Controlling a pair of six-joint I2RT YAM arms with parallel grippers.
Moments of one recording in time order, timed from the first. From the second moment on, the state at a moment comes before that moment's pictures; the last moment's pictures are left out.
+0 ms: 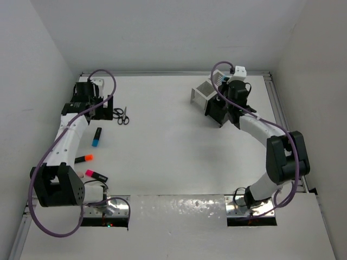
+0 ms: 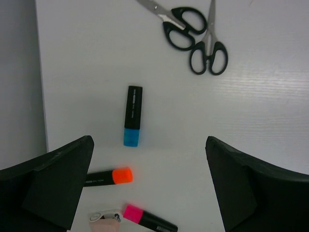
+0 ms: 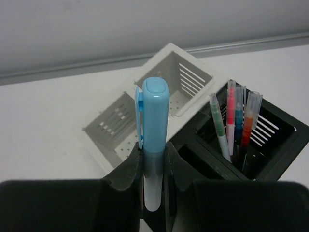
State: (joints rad) left arm 0.06 1.31 1.19 -0.70 -0.10 0.10; right arm 0.23 1.59 0.97 0.39 0.22 0.23
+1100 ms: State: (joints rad) left arm 0.13 1.40 1.09 -0.68 -0.20 0.12; right arm 0.25 1.45 0.87 0.42 0.22 0.10
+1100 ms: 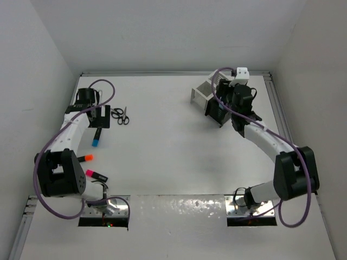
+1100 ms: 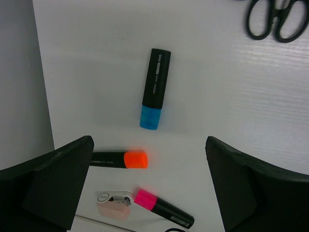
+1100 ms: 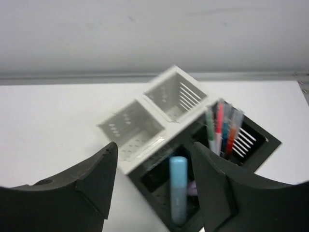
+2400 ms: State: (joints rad) left arm 0.25 1.96 1.29 -0.82 -0.06 0.32; right arm 0.53 1.23 0.66 0.12 0.15 0.19
